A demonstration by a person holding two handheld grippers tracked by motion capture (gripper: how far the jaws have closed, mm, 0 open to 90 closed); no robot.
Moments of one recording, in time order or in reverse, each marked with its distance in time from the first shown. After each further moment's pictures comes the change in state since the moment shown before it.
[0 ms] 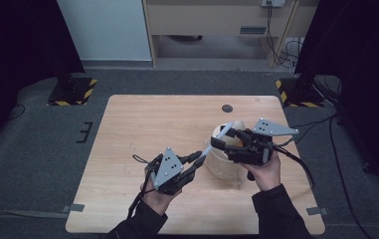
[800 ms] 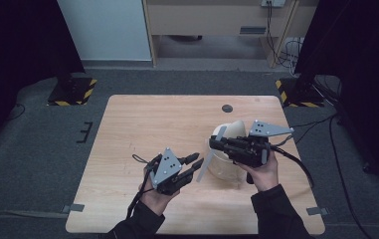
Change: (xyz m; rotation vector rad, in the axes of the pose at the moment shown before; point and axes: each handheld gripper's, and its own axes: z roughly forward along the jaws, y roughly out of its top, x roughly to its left) left arm 0.009 -0.012 -0.002 0.056 -0.013 -0.039; right arm 0.002 -0.004 0.004 0.054 0.107 0.029
